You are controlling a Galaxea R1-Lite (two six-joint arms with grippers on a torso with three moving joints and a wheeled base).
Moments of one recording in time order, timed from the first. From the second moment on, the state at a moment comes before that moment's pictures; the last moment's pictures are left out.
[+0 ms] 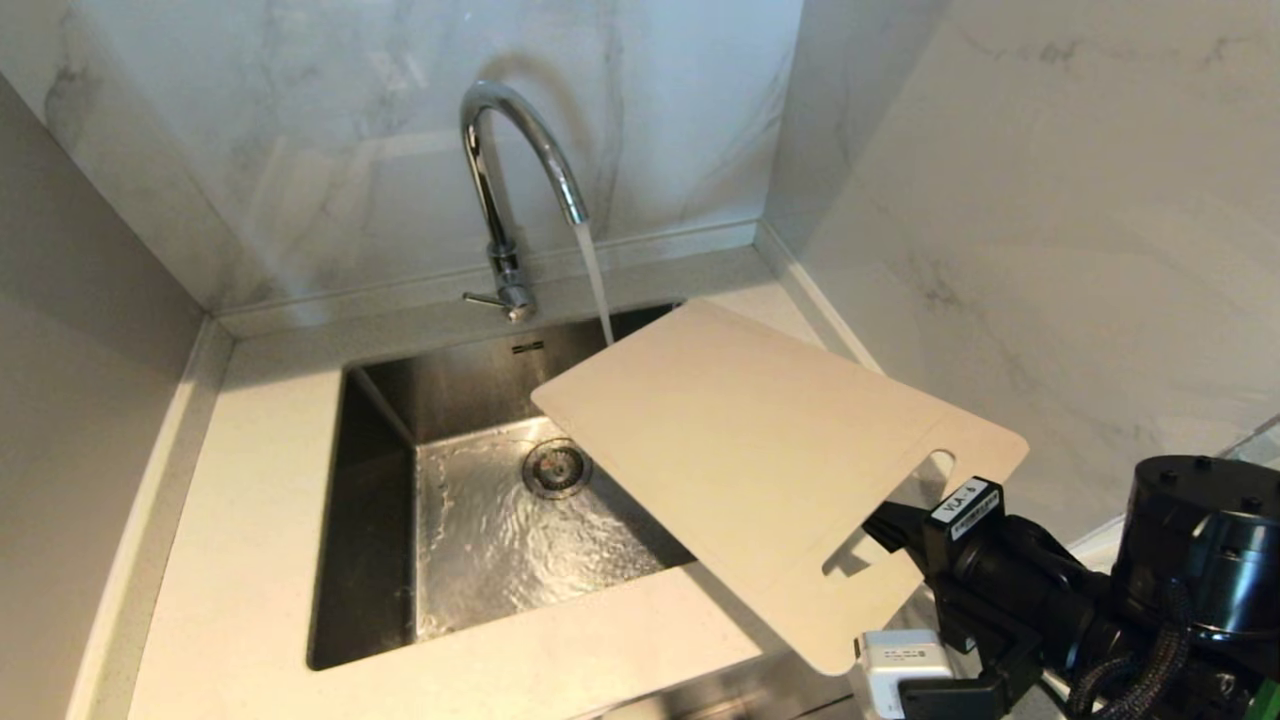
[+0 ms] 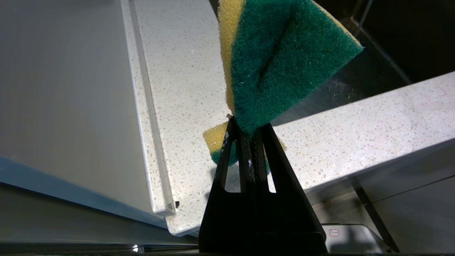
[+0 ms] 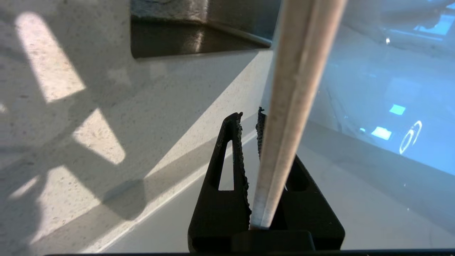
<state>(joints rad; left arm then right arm) 0.00 0.00 0.00 0.00 0.00 0.01 0.33 1.43 -0.34 -0.87 0.13 -1.84</state>
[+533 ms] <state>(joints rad) 0.00 0.00 0.00 0.00 0.00 0.01 0.33 1.39 -0.35 -0.77 0.14 -1.86</state>
